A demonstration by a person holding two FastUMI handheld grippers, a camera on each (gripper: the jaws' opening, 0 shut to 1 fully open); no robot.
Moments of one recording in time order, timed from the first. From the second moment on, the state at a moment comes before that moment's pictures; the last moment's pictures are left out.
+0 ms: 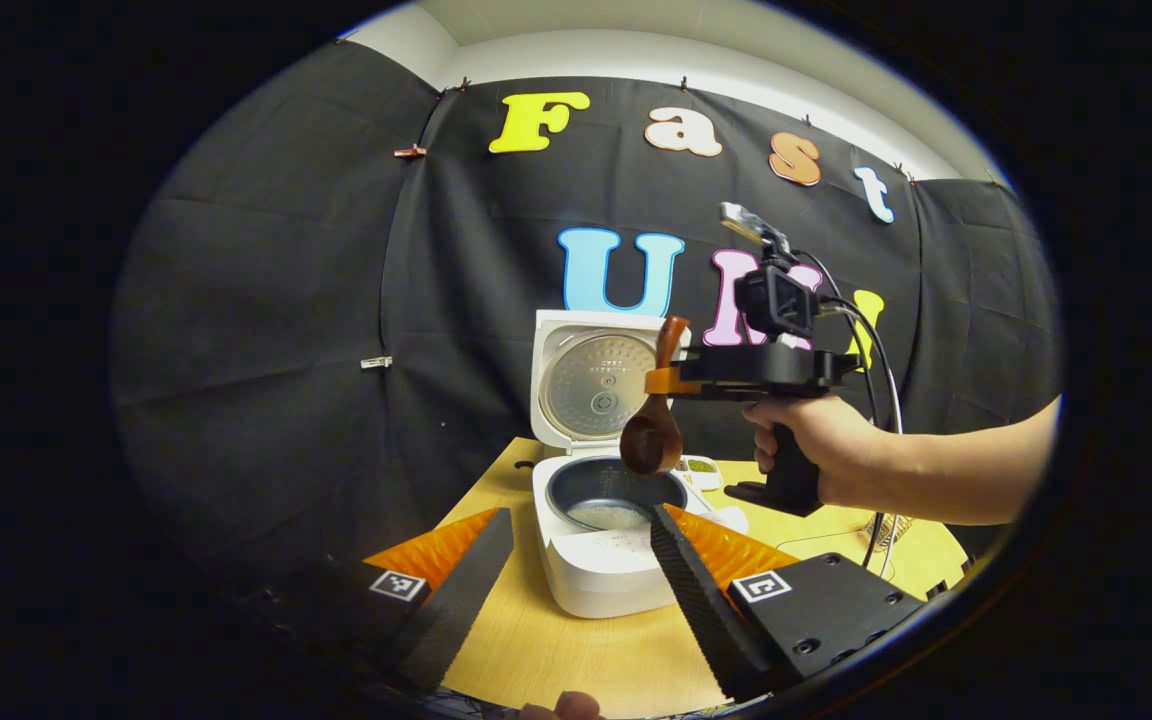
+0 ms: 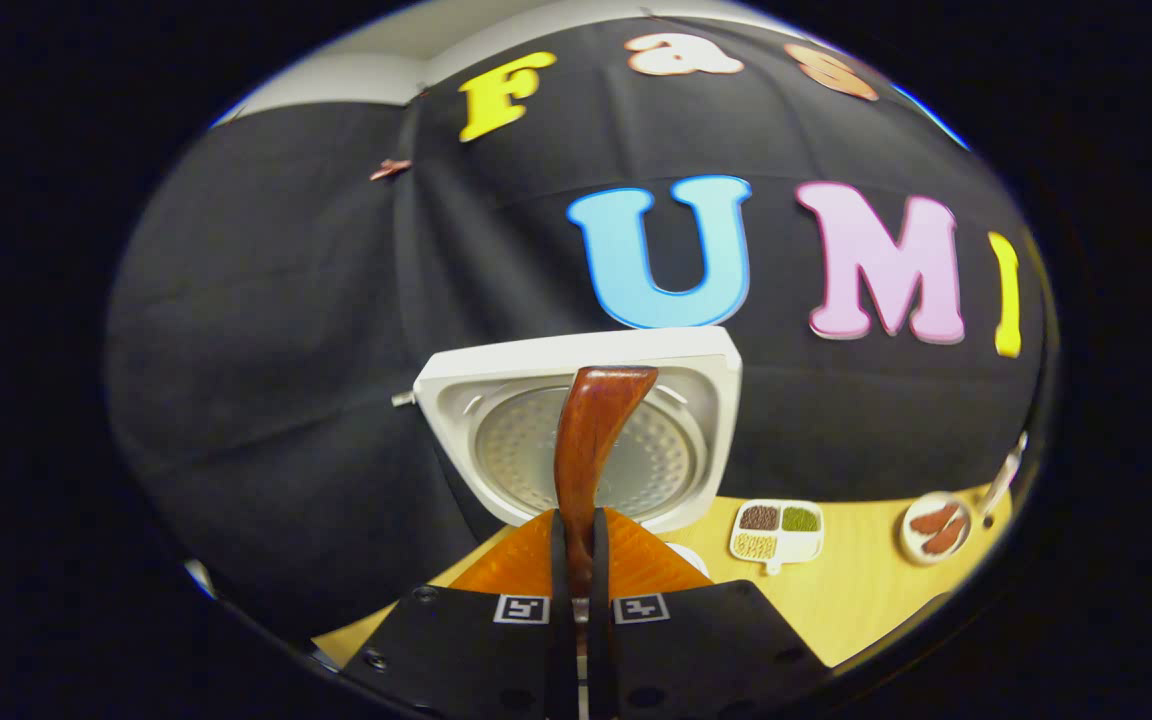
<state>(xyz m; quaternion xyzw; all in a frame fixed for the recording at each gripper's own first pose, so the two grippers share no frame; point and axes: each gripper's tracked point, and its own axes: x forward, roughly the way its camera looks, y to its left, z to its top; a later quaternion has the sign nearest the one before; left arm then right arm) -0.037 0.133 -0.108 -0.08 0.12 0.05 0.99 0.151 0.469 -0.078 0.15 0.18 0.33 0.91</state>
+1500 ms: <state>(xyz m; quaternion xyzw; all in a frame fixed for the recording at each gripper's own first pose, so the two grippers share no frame) 0.010 0.008 -0.072 -0.03 0.11 0.06 0.99 0.192 -0.103 -0.192 0.21 0.17 0.07 0.96</state>
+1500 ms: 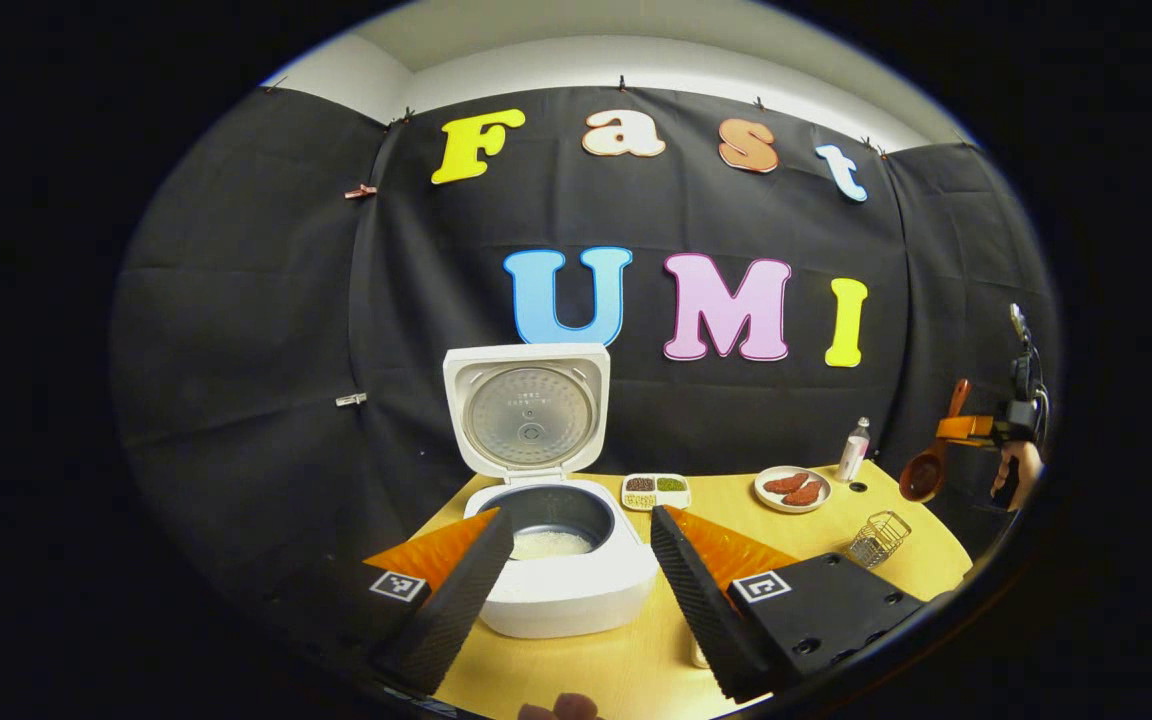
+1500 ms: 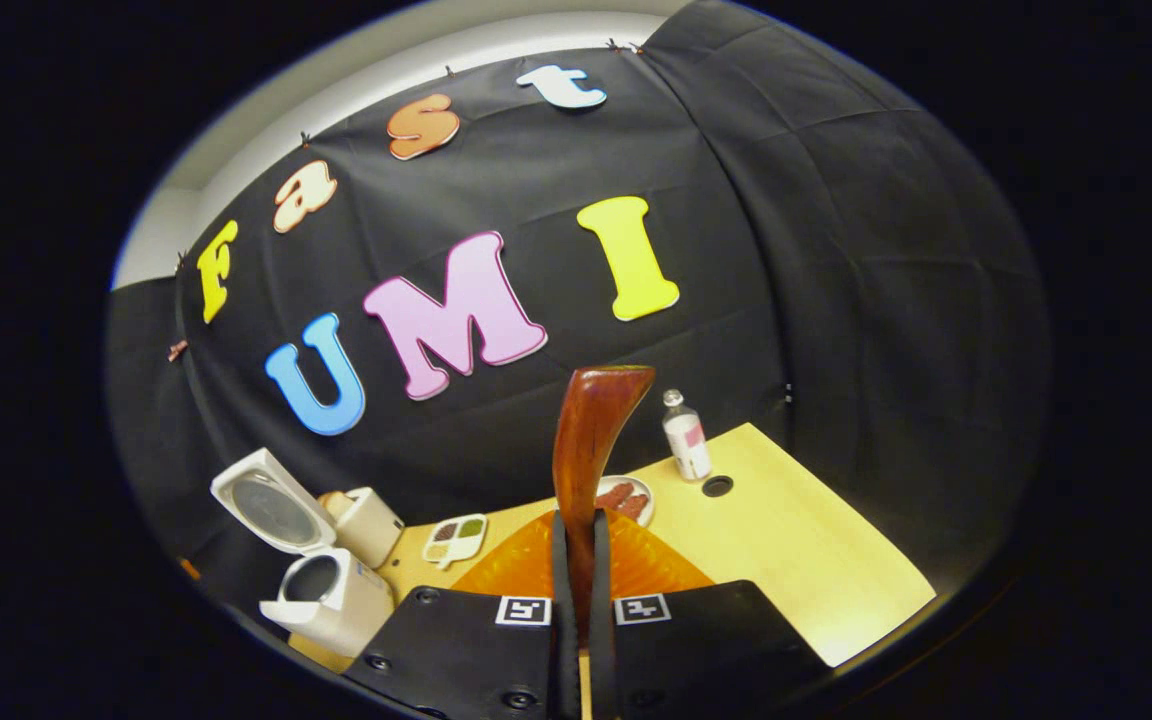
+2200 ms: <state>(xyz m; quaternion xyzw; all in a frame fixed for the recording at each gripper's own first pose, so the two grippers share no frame) 0.004 0.009 -0.084 -0.02 0.14 0.11 0.98 0.212 -0.087 -0.327 0.15 0.25 0.08 0.95</state>
